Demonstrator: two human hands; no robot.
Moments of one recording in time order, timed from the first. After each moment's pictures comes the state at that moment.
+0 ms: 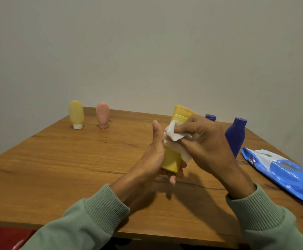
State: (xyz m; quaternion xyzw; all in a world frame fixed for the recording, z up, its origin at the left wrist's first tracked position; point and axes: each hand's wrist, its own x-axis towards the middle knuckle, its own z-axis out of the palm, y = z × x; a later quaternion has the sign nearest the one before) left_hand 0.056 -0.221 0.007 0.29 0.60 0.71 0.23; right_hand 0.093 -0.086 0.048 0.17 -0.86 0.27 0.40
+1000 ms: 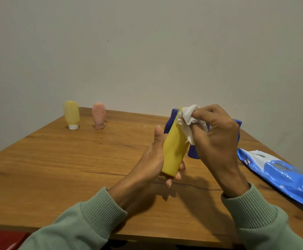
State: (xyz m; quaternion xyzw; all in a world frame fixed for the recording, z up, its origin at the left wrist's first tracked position) left_hand 0.063 -0.219 0.007 0.29 0.64 0.68 0.20; right_hand 0.092 -0.078 0.052 0.09 -0.79 0.25 0.55
